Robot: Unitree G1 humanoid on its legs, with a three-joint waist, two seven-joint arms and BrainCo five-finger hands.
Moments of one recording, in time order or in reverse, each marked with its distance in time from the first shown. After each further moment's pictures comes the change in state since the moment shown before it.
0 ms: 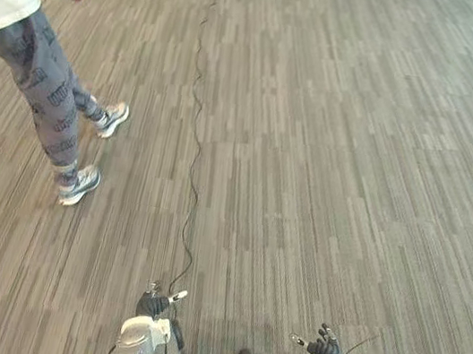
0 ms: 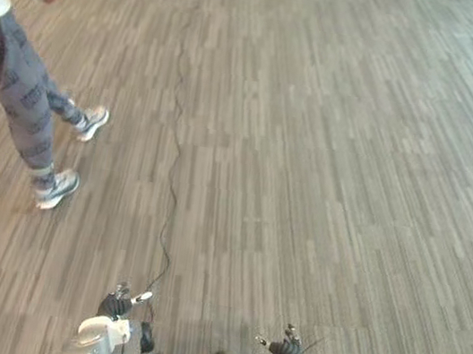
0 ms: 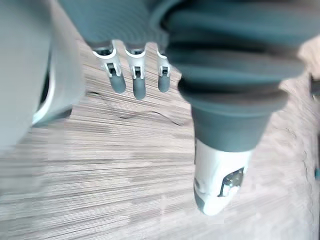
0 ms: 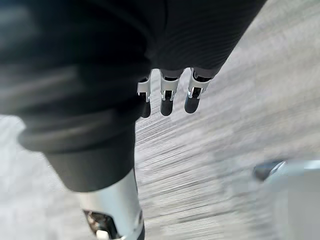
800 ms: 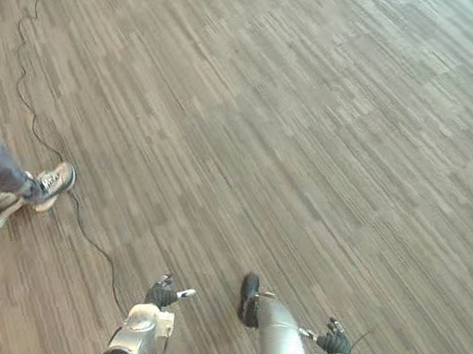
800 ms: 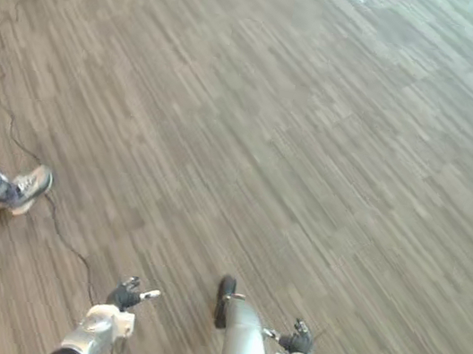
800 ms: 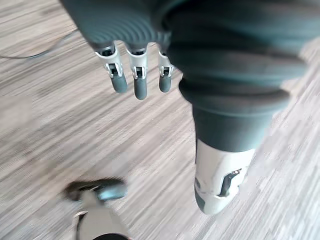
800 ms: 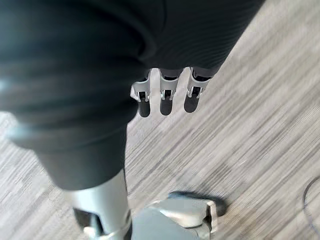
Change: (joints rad) left arm -0.098 0.059 -0.161 0.131 0.037 0.022 -0.014; right arm -0.039 -0.085 0.023 0.055 -0.038 0.004 0.017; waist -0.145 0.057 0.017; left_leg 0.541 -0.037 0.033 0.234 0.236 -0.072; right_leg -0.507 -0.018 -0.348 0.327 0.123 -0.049
